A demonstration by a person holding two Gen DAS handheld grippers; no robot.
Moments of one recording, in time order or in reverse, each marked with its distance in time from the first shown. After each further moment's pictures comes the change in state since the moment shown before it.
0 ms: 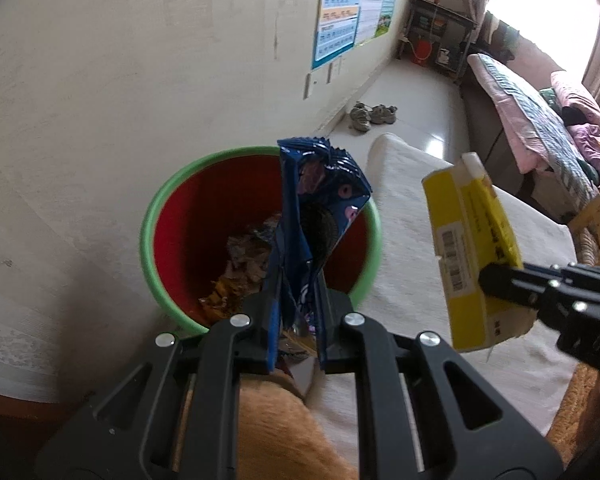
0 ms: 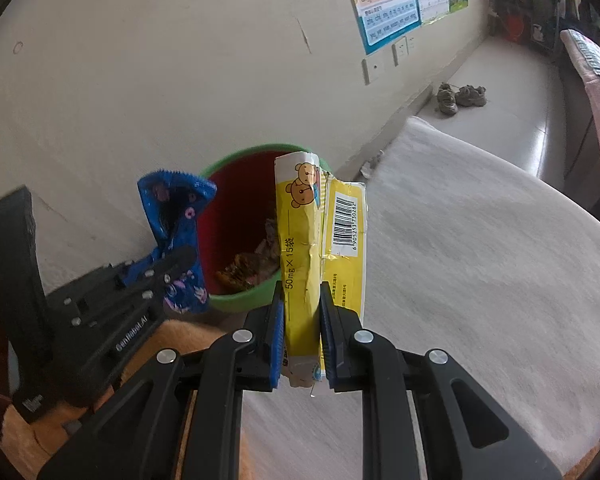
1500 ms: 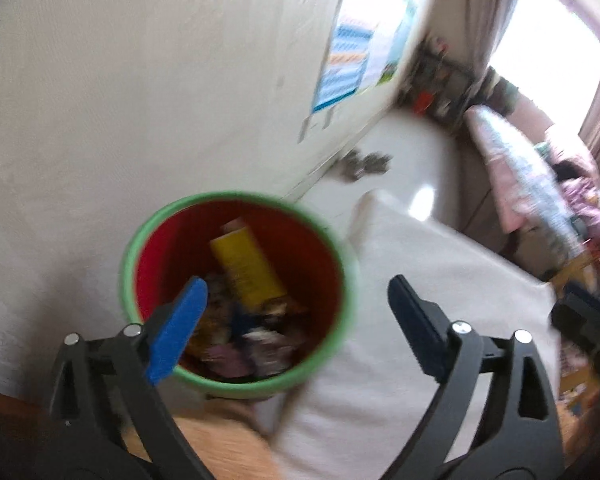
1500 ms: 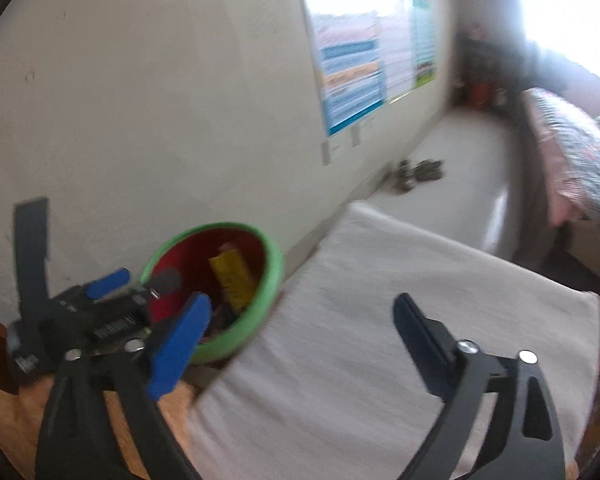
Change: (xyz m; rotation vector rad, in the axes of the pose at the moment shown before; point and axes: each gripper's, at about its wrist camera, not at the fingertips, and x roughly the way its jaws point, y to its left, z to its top) left arm -0.016 -0.015 0.021 -0.128 -0.169 -0.097; right arm -0.084 -0.030 -0.026 -0.023 -0.337 -0.196
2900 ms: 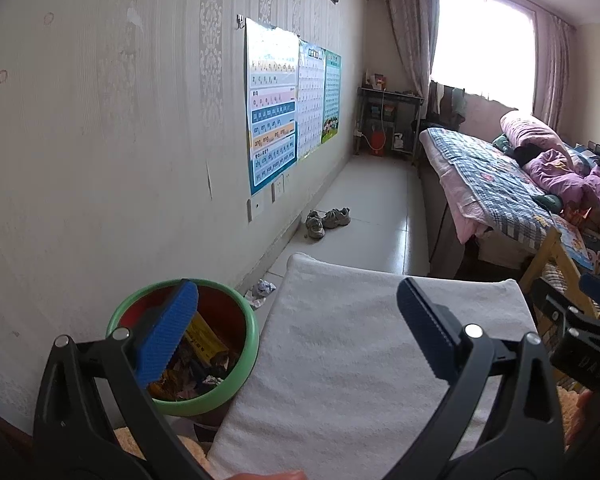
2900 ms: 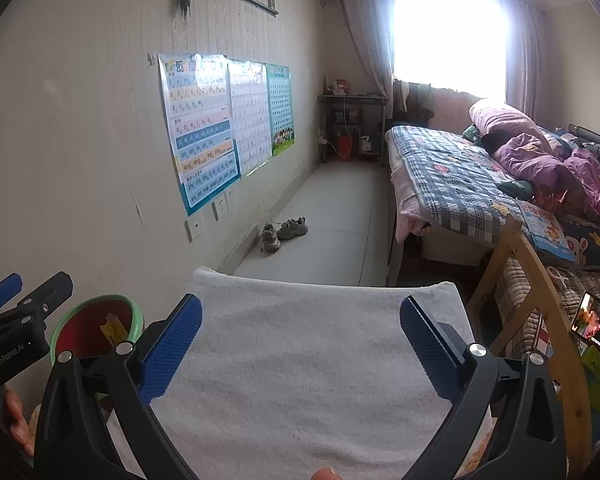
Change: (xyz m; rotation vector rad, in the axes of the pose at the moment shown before) left arm -0.082 -0.127 -0.014 0.252 -0.241 0.003; right arm -0.098 -0.084 -0.037 0.169 -0.237 -0.379
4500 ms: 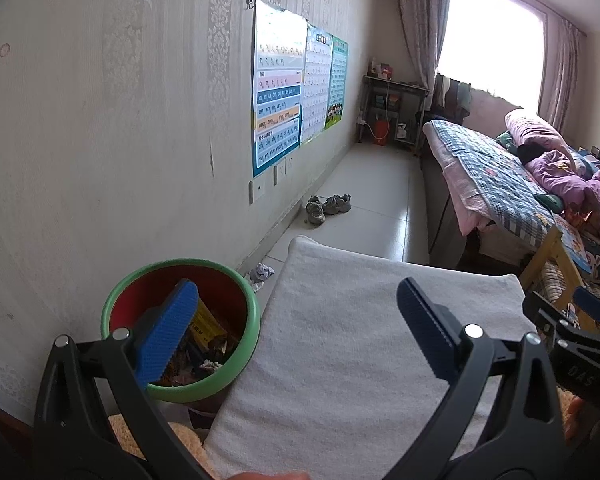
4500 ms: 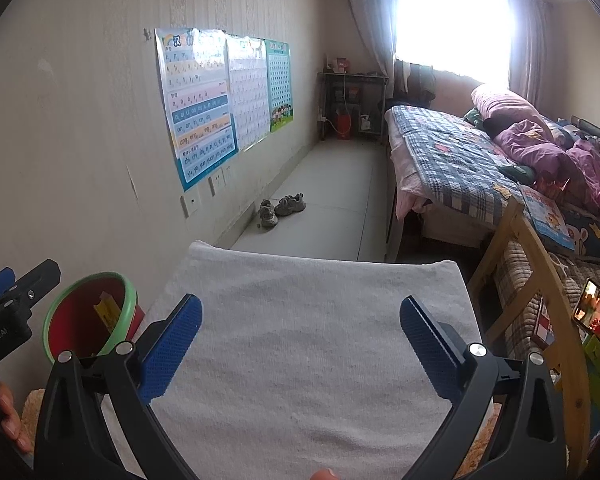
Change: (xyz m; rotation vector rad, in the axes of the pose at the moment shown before) left arm 0.011 0.010 -0.009 -0.037 0.054 -0.005; right arm 0.013 -0.001 -0.013 -0.009 0.086 -0.012
